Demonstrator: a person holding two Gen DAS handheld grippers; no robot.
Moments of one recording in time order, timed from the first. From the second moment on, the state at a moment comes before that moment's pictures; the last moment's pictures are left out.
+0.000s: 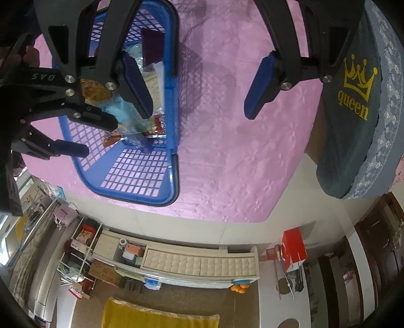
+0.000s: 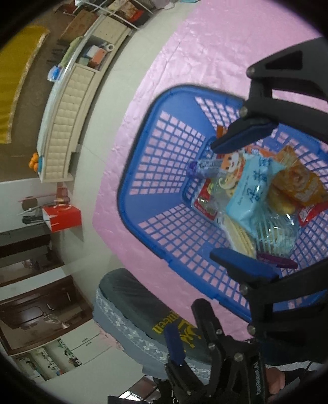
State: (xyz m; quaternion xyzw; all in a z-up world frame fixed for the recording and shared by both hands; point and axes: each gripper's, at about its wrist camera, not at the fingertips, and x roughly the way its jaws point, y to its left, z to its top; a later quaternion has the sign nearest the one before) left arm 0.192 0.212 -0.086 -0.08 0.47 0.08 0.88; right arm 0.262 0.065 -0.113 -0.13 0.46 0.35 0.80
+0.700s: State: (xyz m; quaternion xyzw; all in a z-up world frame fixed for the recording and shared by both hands) left arm 0.094 0.099 0.002 -0.04 0.31 0.01 0.95; right arm 0.146 -0.054 -0.014 -0.08 0.35 0.25 0.90
